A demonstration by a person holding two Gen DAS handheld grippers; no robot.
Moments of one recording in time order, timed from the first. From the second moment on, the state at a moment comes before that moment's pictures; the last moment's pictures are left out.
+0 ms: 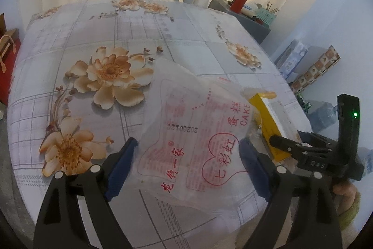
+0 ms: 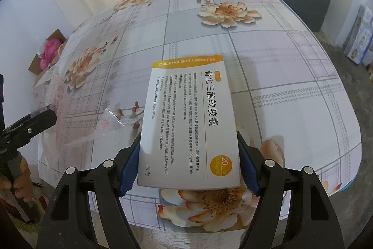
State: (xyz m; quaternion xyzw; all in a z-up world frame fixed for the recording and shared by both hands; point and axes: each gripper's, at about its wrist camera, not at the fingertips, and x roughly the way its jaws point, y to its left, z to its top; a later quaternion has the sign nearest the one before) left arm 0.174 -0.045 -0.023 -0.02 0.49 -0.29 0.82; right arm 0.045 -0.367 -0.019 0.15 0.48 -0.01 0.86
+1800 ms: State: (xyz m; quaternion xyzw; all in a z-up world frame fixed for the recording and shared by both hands) left arm 0.131 -0.054 -0.003 0.05 0.42 -0.26 0.87; right arm 0.024 -0.369 -0.003 0.17 0.45 -0.02 0.88
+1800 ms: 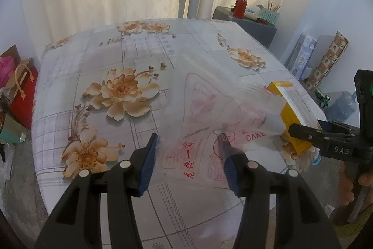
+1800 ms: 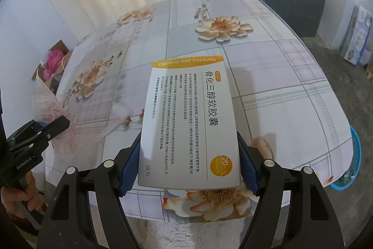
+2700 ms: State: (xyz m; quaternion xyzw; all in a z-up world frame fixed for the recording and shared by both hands) left arm 0.087 -0.108 0.060 0.06 0.38 -0.34 0.86; right arm -0.055 -0.431 0.013 0.25 0.39 -0.04 0.89
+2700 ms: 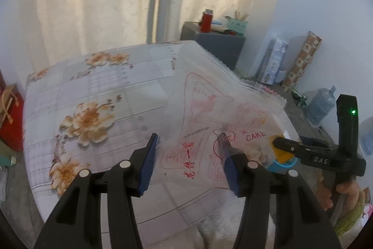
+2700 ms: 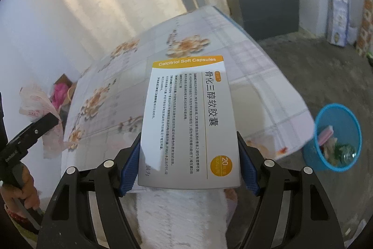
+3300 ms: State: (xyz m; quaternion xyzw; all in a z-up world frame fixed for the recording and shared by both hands) left arm 0.046 -0.265 0.079 0.11 0.38 -0.49 0.78; right arm -0.168 -0.552 -0.020 0.36 0.33 -0.18 0.85
